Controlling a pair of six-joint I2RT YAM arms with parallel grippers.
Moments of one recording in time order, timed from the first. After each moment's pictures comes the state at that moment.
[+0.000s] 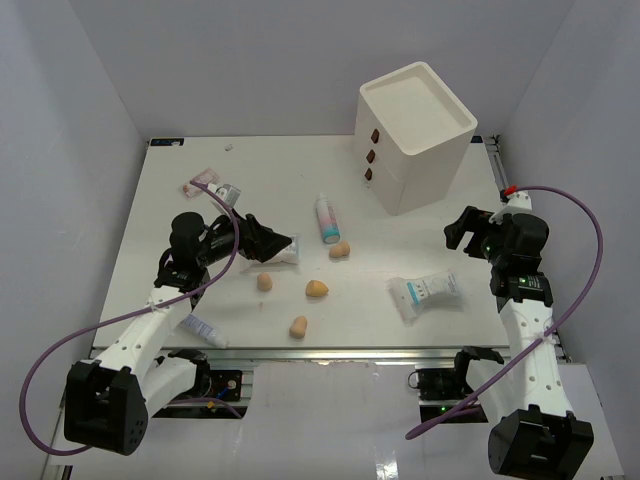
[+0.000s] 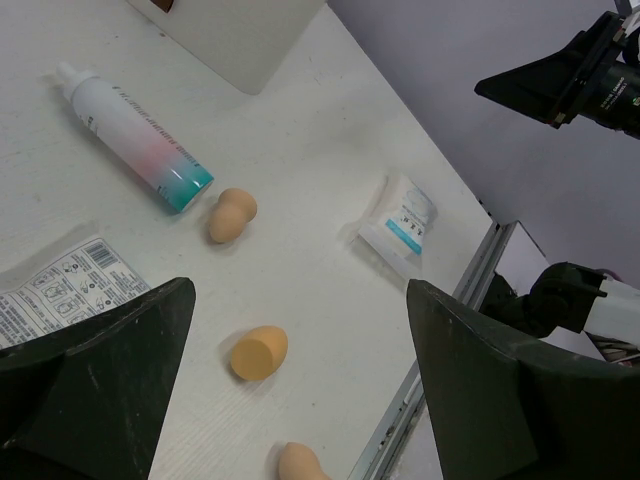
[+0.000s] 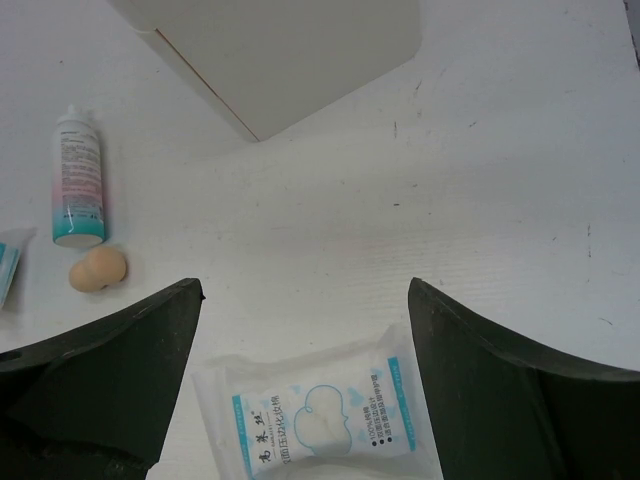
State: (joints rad) left arm -0.22 1.00 0.58 0.27 0.72 -0.47; right arm -0.14 0.81 0.68 -0.29 -0.27 0.18
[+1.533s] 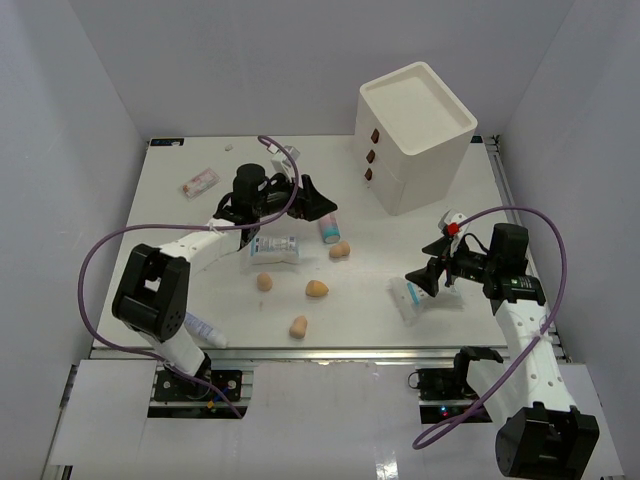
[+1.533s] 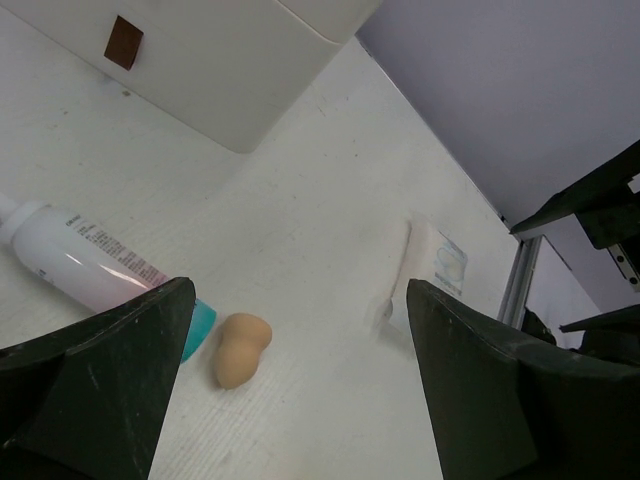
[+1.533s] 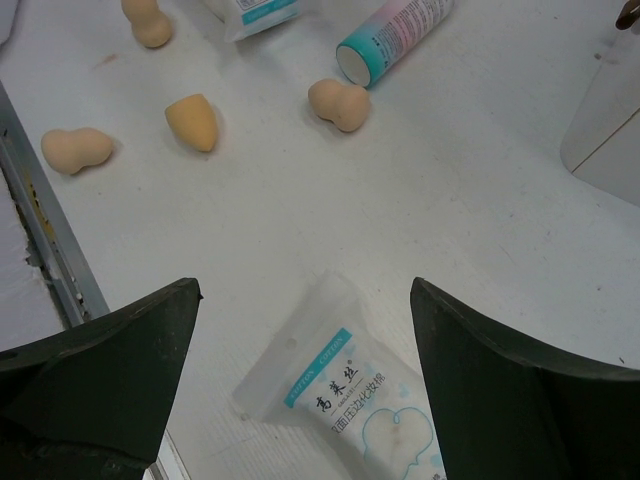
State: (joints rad) left arm -0.42 1.65 1.04 0.40 0.64 -0.45; right arm -0.07 0.82 0.62 -0.47 -1.00 -0.52
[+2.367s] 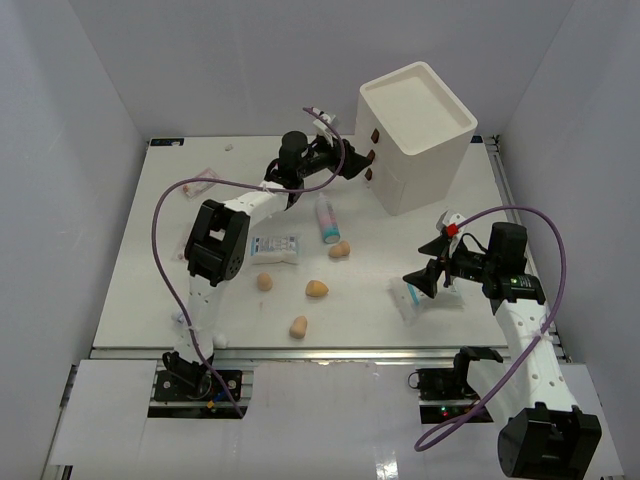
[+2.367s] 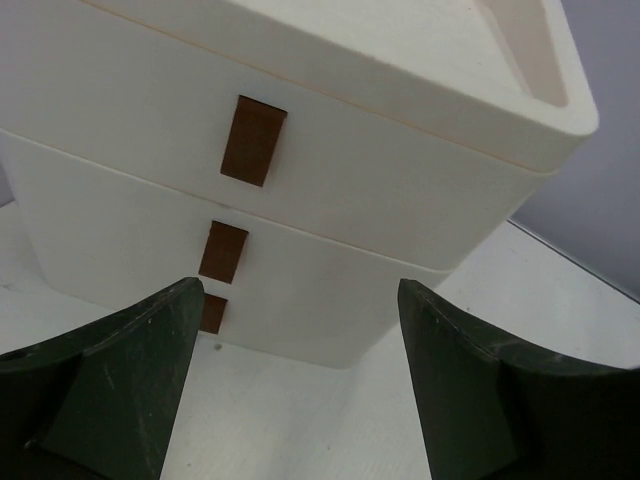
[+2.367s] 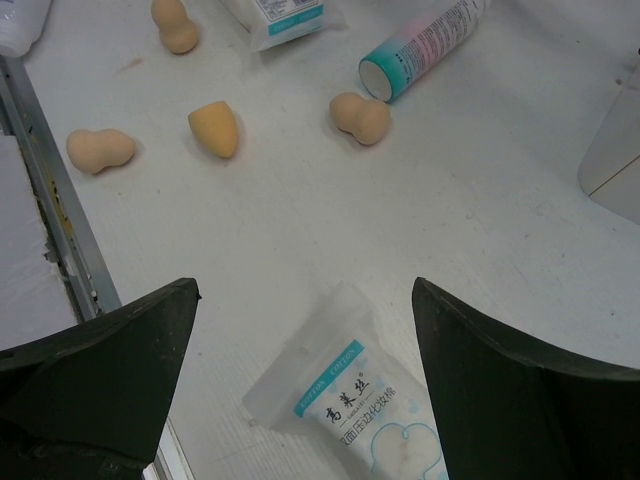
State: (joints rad) left arm -0.48 2.25 1.72 0.57 0.58 -0.30; right arm -0.05 0.82 0.63 -0.47 -1.04 -0.53
